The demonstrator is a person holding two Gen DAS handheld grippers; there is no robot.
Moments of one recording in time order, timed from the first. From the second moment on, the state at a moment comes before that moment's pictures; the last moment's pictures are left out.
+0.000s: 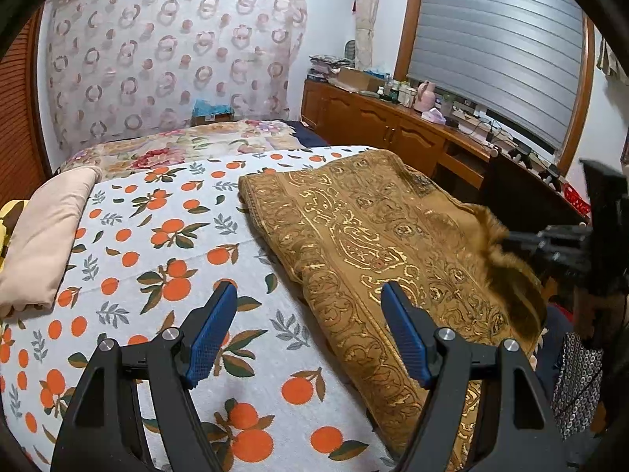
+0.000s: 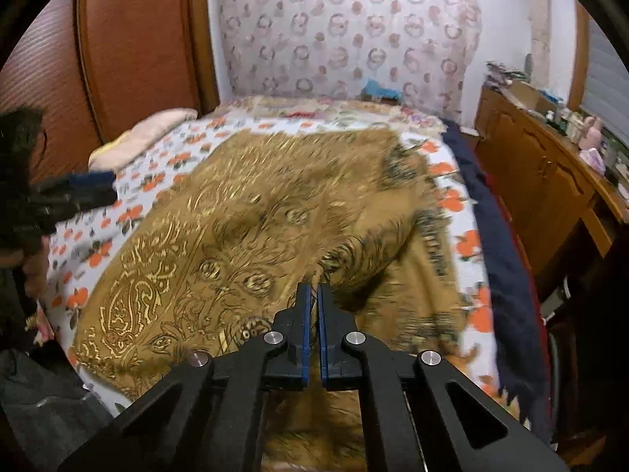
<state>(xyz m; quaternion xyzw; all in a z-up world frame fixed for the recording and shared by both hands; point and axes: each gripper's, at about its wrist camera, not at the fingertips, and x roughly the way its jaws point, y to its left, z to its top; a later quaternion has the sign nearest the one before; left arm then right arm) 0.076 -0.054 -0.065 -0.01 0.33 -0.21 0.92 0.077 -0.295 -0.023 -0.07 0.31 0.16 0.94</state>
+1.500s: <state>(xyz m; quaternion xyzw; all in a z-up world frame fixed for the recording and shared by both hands) 0.029 -0.091 -0.112 0.01 0.42 -0.30 0.86 0.067 -0.361 -0.077 -0.02 0.37 0.13 0.92</state>
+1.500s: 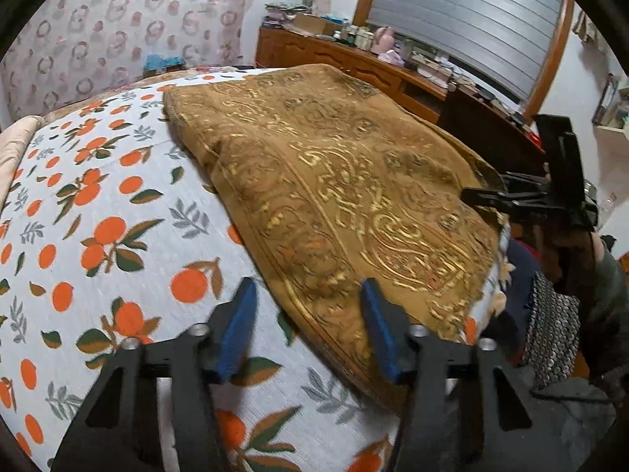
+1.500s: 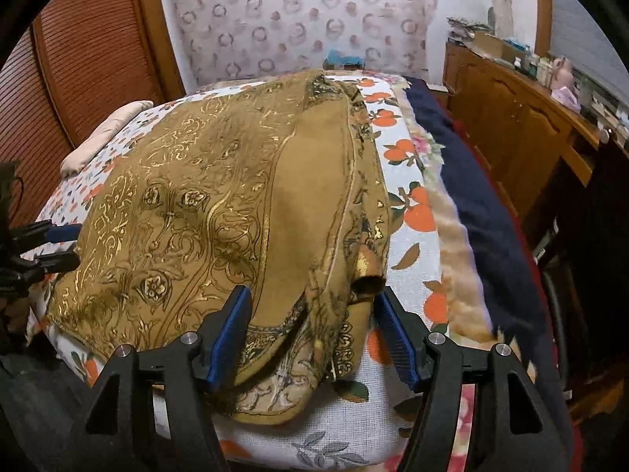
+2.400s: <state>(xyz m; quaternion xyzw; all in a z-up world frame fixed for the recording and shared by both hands) 0.136 -0.062 -0.019 -0.07 0.33 -0.31 0.89 0.135 -0.362 0.029 0.04 0.25 0.21 0.94</state>
